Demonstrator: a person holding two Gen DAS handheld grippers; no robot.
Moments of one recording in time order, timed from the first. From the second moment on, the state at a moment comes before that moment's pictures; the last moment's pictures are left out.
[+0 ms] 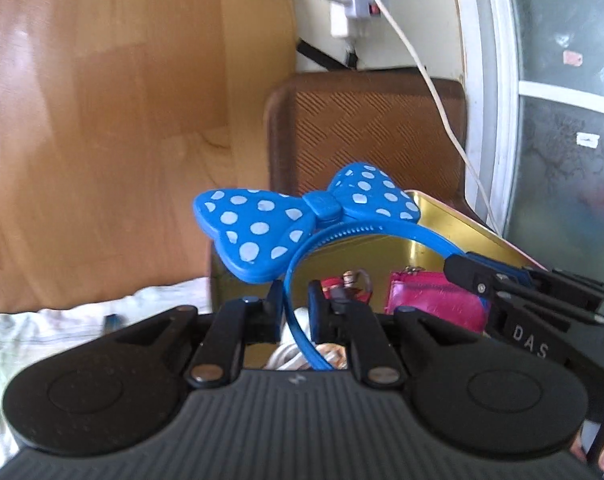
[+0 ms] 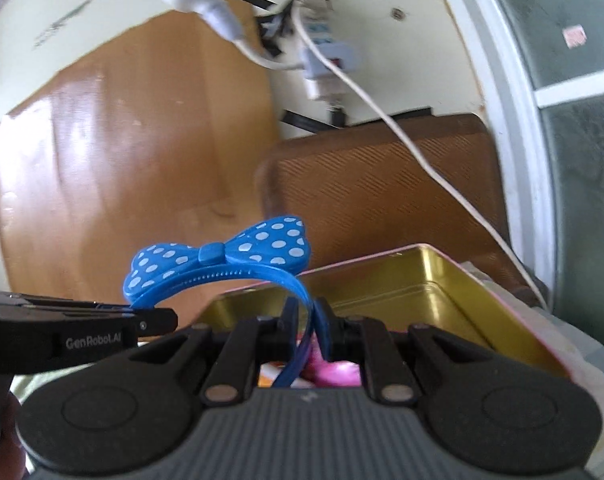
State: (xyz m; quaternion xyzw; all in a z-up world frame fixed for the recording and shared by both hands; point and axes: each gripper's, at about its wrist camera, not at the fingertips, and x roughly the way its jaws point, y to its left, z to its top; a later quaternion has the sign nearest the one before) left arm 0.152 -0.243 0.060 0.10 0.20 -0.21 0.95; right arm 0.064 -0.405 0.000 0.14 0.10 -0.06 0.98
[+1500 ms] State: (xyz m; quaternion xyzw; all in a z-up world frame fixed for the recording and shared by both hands) left arm 0.103 -0.175 0.038 0.09 0.27 -0.13 0.95; right arm -0.029 -0.364 -0.014 0.13 0.02 -0.14 0.98
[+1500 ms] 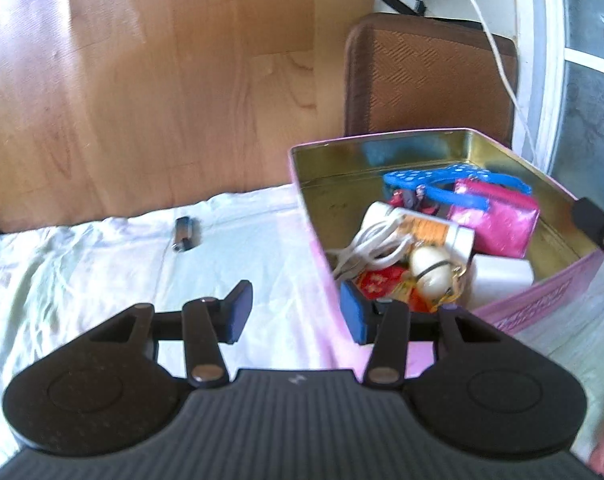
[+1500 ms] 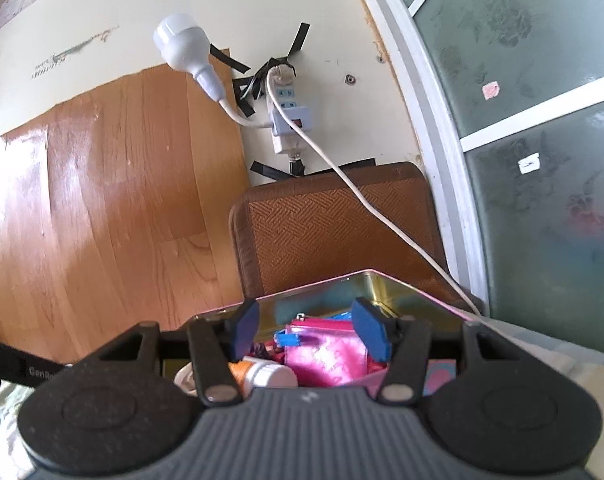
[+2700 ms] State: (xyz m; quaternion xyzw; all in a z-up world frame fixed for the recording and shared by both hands) left arm 0.142 0.027 -0.022 0.03 0.30 0.04 0.95; right arm 0.004 -0.169 -0.022 0.00 0.11 0.04 0.99
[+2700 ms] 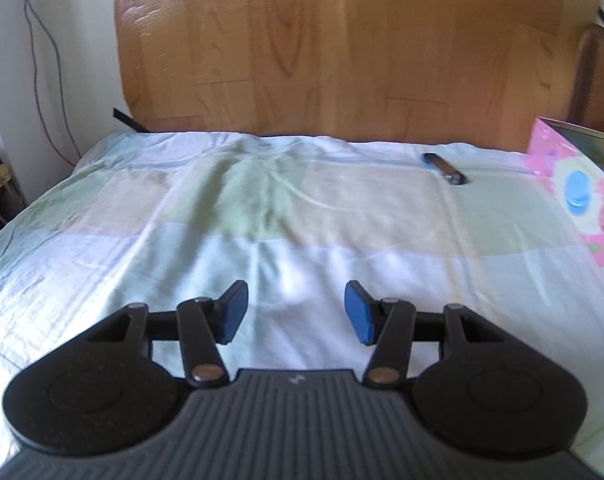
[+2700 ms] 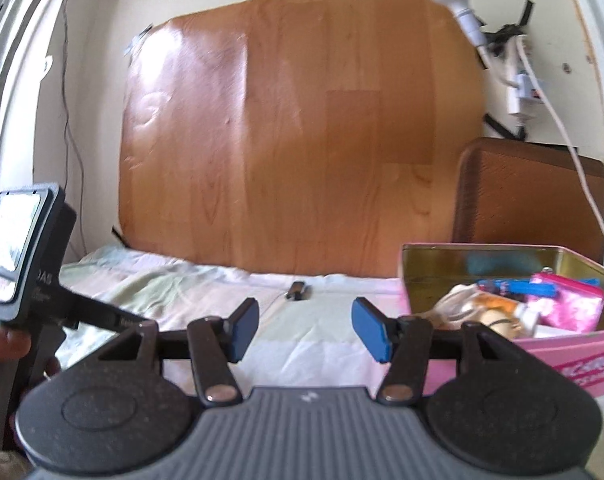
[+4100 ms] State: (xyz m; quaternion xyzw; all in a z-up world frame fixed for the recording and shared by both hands) left arm 0.143 0.038 -0.028 -0.05 0.31 -0.06 0.95; right arm 0.093 -0.179 -0.054 0.07 0.34 0.15 0.92
